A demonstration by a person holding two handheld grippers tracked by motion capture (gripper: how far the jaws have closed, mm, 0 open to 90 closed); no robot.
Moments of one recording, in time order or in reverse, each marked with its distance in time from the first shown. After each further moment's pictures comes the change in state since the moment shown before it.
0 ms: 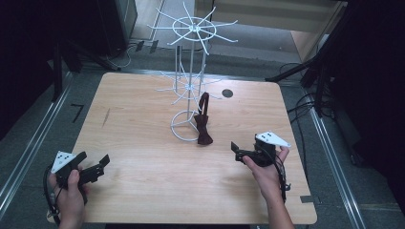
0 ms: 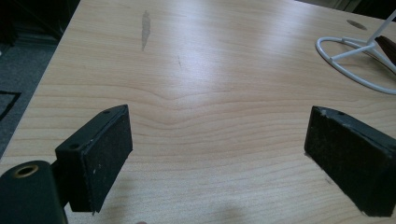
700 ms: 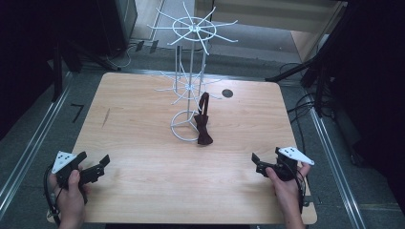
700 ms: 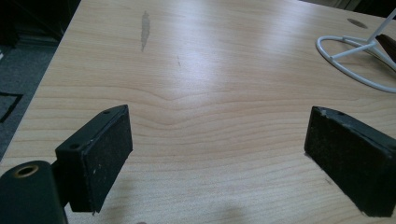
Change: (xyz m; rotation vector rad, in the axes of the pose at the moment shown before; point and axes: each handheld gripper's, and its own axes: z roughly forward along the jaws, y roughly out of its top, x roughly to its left) left arm -0.001 0.000 0.000 -0.002 0.004 0.005; right arm -0.047 -0.041 -0.041 -0.003 -0.089 0.062
